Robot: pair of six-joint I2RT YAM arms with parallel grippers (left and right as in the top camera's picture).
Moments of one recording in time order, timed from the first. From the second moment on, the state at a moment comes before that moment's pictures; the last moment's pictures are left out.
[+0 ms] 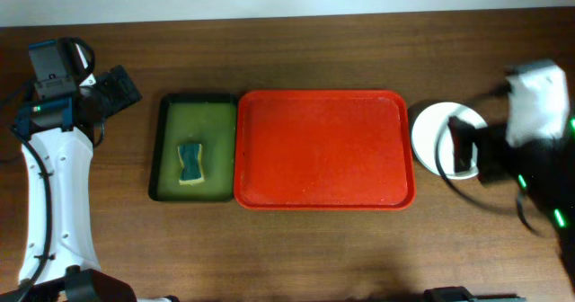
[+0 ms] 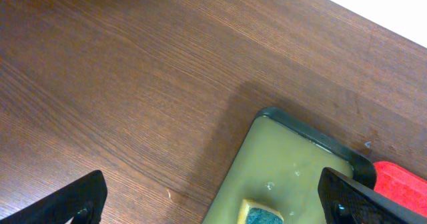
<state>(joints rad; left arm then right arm) 0.23 1.57 1.49 -0.81 -0.07 -0.24 0.04 1.04 1.76 -1.28 0.00 -0.16</state>
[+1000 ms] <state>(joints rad) 0.23 1.57 1.49 -0.81 -0.07 -0.25 0.04 0.01 0.17 0.12 -0.09 -0.13</state>
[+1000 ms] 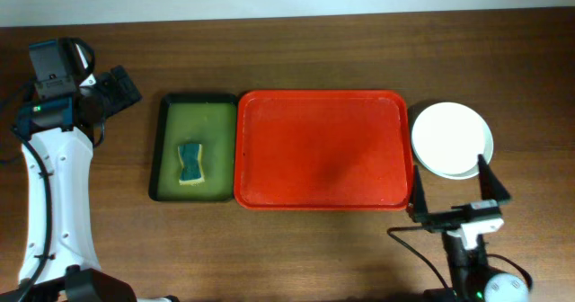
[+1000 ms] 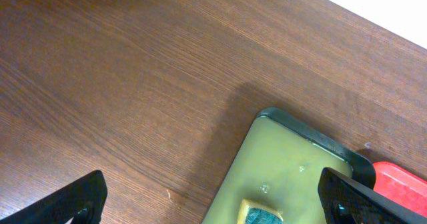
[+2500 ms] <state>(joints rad) -0.09 0.86 1.23 -0.80 -0.06 -0.25 0.04 0.01 0.01 -0.07 -0.10 -0.07</state>
